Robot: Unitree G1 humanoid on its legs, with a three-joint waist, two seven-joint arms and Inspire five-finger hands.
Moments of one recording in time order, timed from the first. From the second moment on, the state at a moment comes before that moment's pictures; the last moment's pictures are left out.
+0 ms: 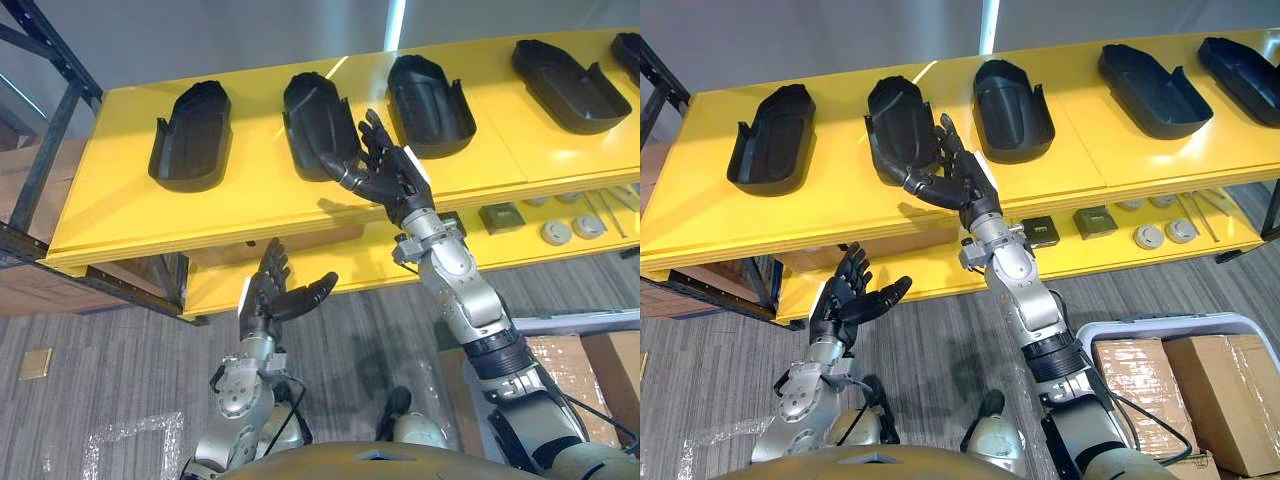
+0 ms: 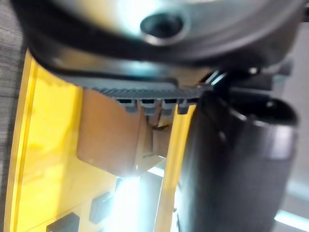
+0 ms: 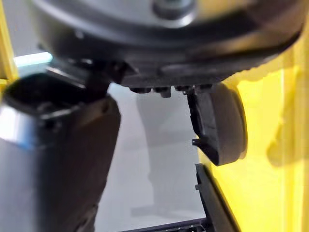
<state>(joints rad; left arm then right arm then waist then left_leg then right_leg) 0.28 0.15 -0.35 -0.08 -0.38 -0.17 0.27 -0.41 -0.27 0.24 0.05 0.38 0.01 0.01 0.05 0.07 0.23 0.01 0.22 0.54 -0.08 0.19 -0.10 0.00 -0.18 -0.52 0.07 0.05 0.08</state>
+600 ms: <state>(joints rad) 0.27 0.14 -0.34 -0.09 -0.38 -0.17 0.28 -0.35 -0.25 0.33 -0.10 0.40 0.06 0.12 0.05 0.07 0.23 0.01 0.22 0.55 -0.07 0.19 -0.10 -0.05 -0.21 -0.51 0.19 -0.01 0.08</state>
